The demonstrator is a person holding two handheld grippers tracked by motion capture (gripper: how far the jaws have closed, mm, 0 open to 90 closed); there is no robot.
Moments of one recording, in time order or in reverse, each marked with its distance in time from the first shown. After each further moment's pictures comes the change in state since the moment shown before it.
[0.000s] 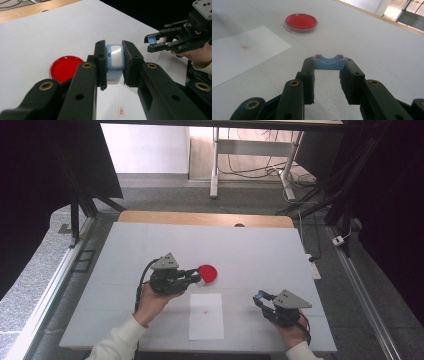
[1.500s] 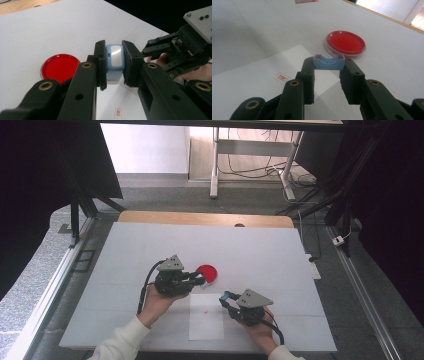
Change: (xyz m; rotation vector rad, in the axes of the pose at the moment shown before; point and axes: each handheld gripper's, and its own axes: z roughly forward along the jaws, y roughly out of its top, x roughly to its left) left arm -0.003 -0.002 0.012 0.023 -0.025 0.001; right arm 0.061 0.028 0.063 -0.037 0.135 -0.048
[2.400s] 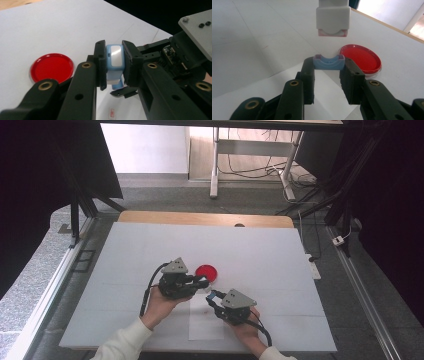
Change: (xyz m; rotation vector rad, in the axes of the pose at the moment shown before) left arm -0.008 -0.002 0.009 0.012 -0.033 0.002; right arm 0.024 0.015 0.026 -0.026 -0.009 -0.043
